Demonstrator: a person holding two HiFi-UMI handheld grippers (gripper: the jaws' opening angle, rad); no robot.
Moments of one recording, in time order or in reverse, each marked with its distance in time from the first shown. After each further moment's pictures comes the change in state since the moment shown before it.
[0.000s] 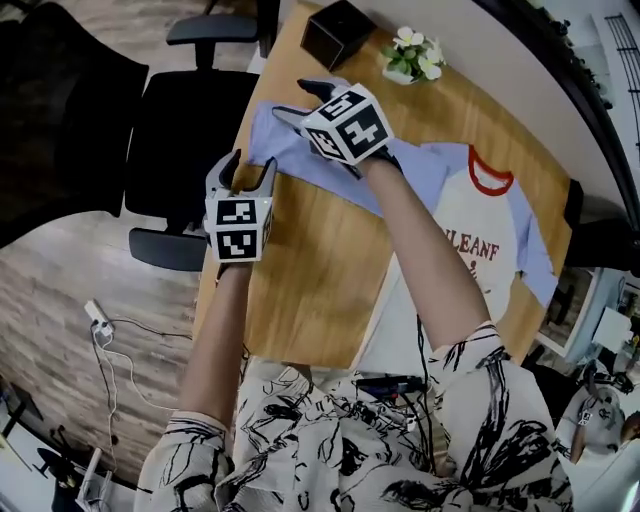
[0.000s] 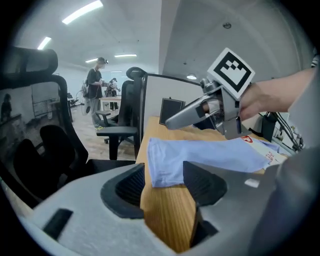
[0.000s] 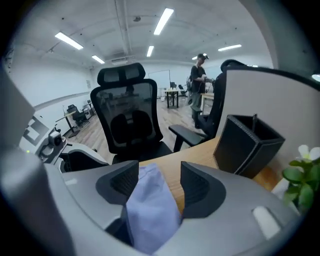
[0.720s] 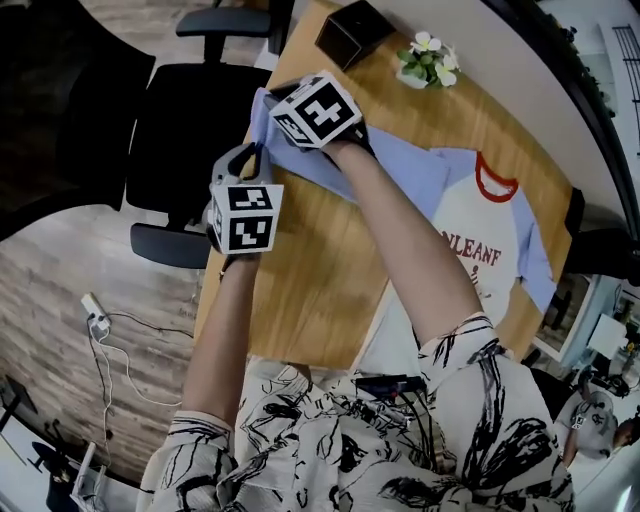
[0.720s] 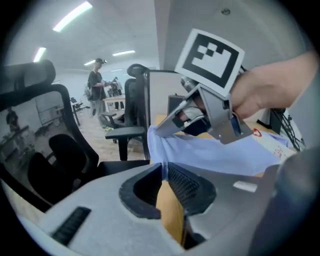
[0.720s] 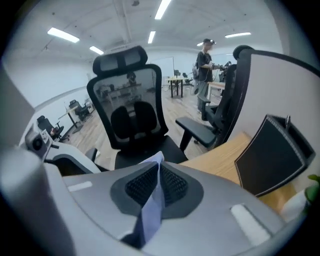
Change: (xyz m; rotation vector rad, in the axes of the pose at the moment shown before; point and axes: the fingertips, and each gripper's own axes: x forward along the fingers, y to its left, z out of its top) left arm 0.002 0.020 0.009 0.058 0.080 0.075; right arm 0.054 0.023 0.011 -0.013 0.156 0.037
